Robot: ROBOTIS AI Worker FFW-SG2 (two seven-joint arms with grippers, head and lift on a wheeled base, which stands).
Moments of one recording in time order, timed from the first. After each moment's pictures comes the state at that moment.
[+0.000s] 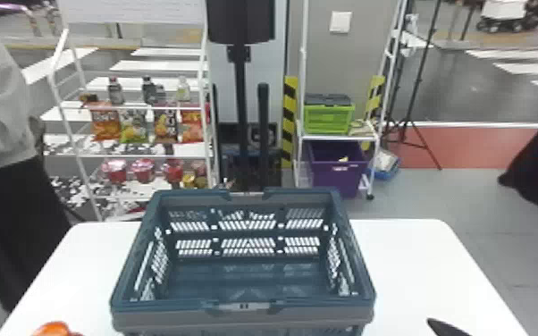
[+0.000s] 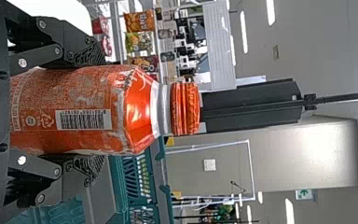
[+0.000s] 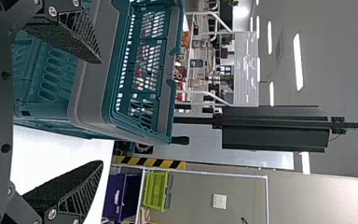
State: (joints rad) left arm 0.90 0.03 0.16 -2.16 0.01 -0.30 -0.14; right arm 0.74 0.00 -0.02 -2.22 0.05 -0.01 0.33
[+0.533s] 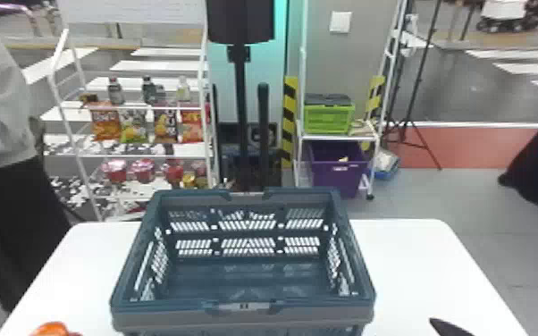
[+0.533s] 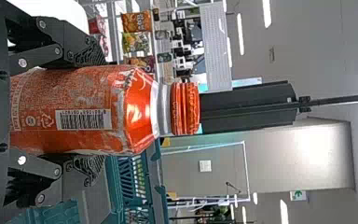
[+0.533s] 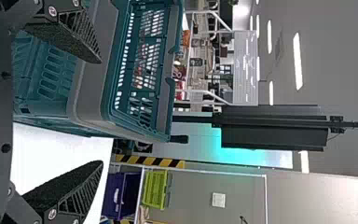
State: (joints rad) left arm 0.89 0.02 0.16 -2.15 0.02 -0.32 -0.14; right arm 0.74 0.00 -0.03 -2.22 0.05 -0.01 0.33
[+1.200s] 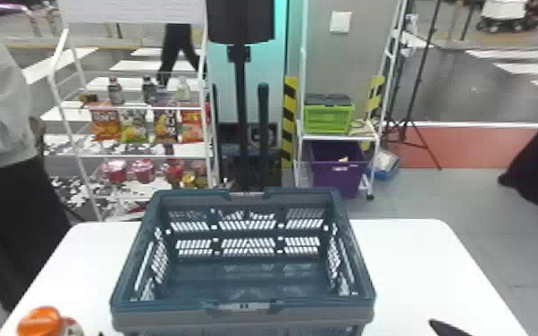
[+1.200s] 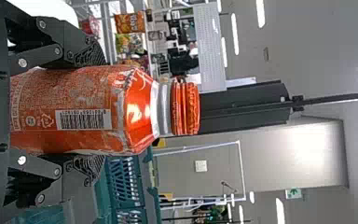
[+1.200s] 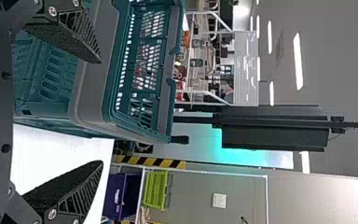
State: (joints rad) left arm 0.90 0.02 0.19 -2.23 0.03 -0.28 -0.16; right arm 0.75 0.00 -0.02 -2.23 0.05 -0.01 0.33
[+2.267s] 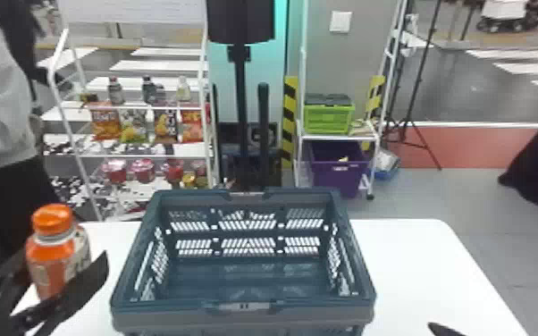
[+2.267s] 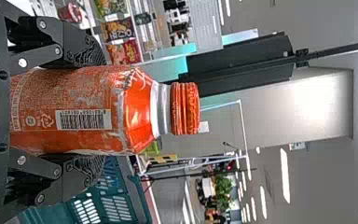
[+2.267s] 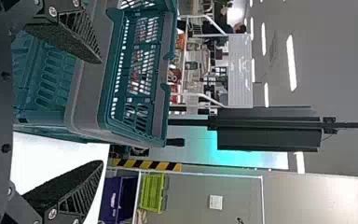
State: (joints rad) left arm 0.58 0.13 0.37 -2.39 0.13 0.25 -0.49; right arm 0.79 0.00 -0.01 -2.25 0.04 -0.04 0.32
